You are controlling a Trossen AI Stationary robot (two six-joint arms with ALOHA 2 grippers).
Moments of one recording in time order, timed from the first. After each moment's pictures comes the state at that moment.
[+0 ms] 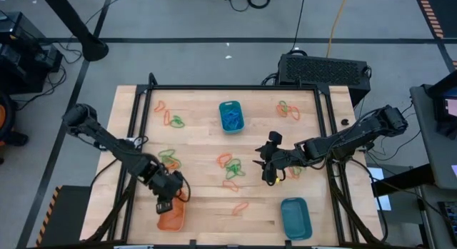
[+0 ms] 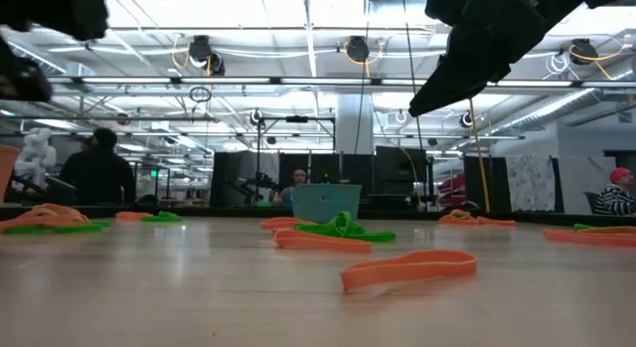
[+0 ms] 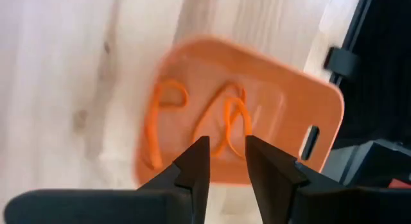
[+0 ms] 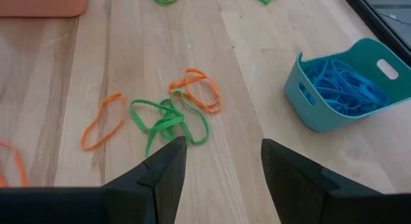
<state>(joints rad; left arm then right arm) -0.59 1.33 0.84 -0.69 0.22 -0.94 0.30 1.34 0.77 -0.18 0.44 0.29</state>
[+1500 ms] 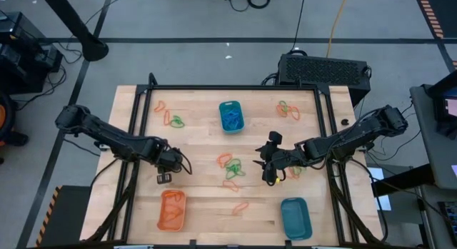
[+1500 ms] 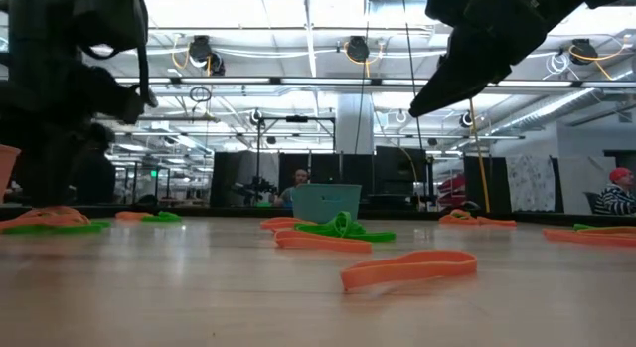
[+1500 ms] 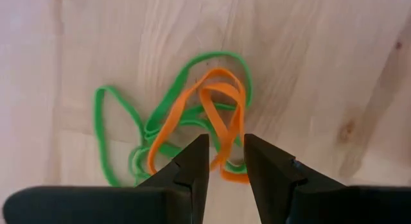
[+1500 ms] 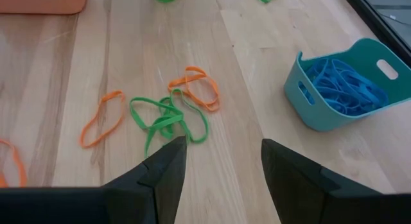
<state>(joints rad) -0.29 1.24 0.62 -0.85 -0.03 -0.49 0.30 1.34 0.77 -0.19 0.44 0.28</state>
